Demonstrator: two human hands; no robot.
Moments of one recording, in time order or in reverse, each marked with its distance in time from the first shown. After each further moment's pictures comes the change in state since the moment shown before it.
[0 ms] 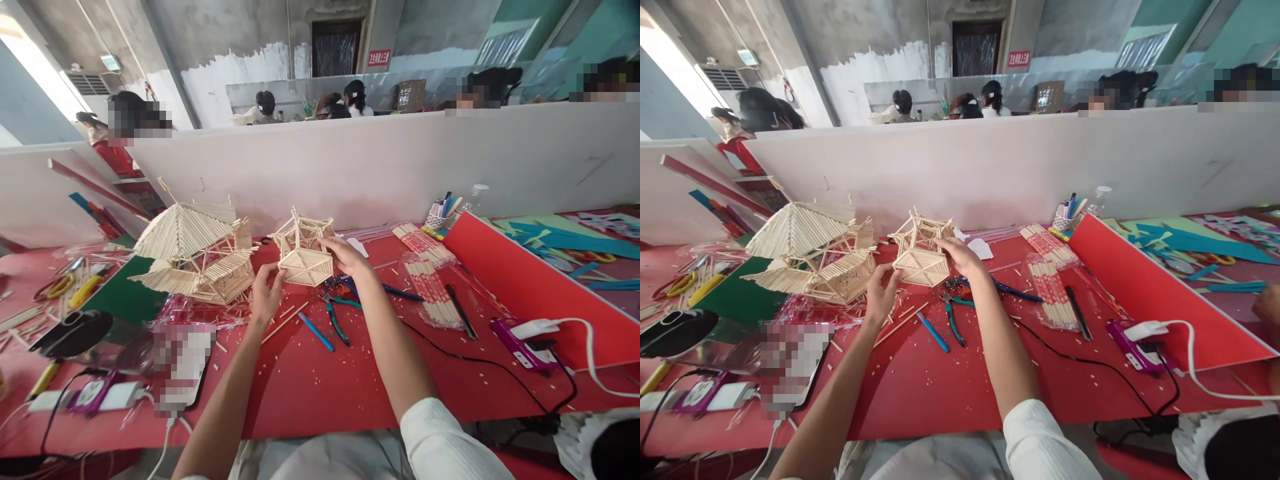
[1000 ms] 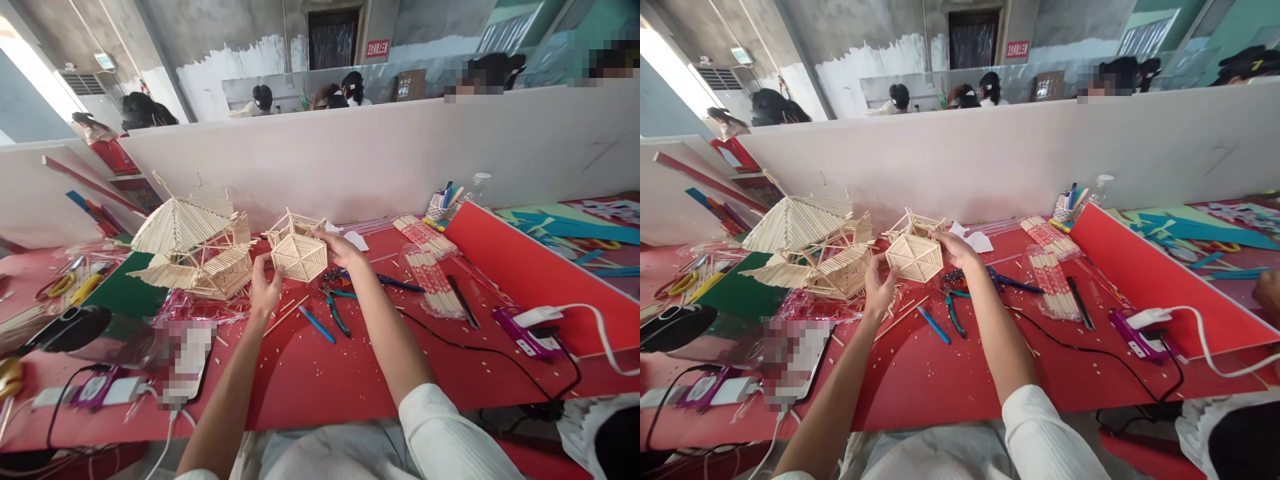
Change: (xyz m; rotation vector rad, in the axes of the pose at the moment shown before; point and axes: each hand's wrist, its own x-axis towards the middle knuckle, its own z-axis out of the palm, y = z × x) left_hand -0.001 0.006 -0.002 -0.087 0.010 -0.018; right_hand 0.008 0.008 0.009 0.132 -0.041 0.039
